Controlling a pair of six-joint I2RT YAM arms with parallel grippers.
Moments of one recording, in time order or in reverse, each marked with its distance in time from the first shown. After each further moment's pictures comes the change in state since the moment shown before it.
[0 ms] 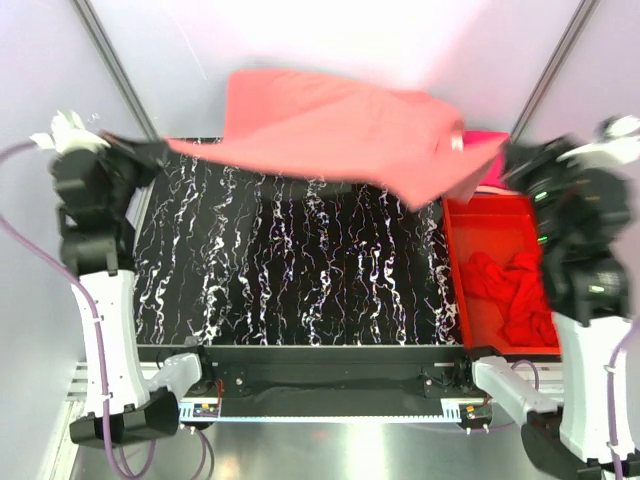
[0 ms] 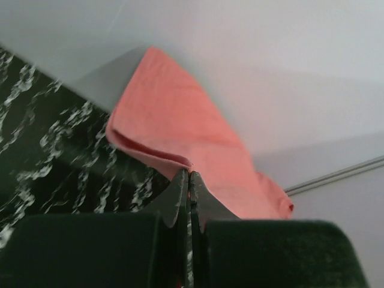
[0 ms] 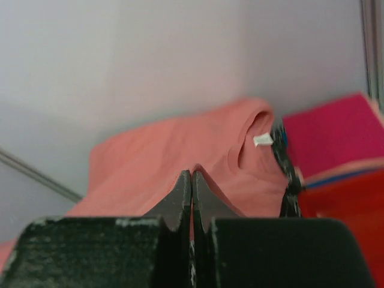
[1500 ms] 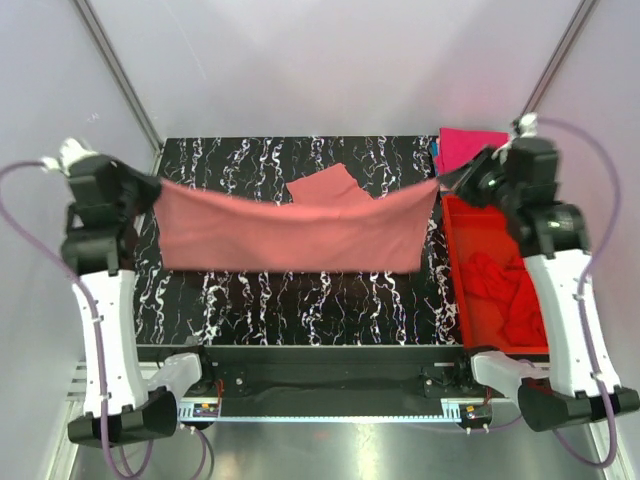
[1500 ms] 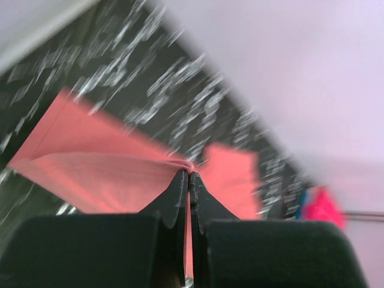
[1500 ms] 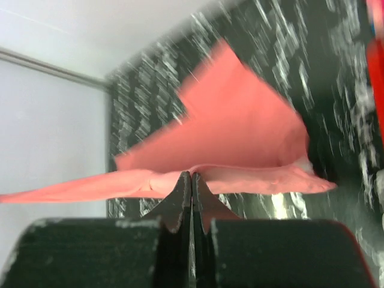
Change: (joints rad) left arm -0.019 -0.048 -0.149 -0.293 -0.259 0.080; right arm 0.001 0.148 -0.227 -0.234 -0.361 0.230
